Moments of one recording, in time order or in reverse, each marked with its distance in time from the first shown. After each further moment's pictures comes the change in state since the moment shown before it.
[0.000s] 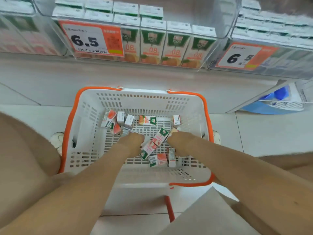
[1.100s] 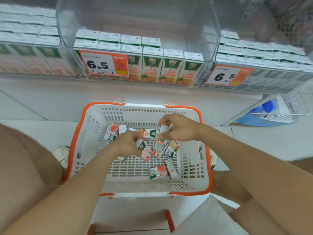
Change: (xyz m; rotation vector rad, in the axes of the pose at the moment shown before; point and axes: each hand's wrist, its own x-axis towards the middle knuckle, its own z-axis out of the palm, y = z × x) left_hand -0.042 -0.007 -0.058 -0.727 0.097 -0.017; right_hand -0.050 0.019 -0.084 0.841 0.370 -0.091
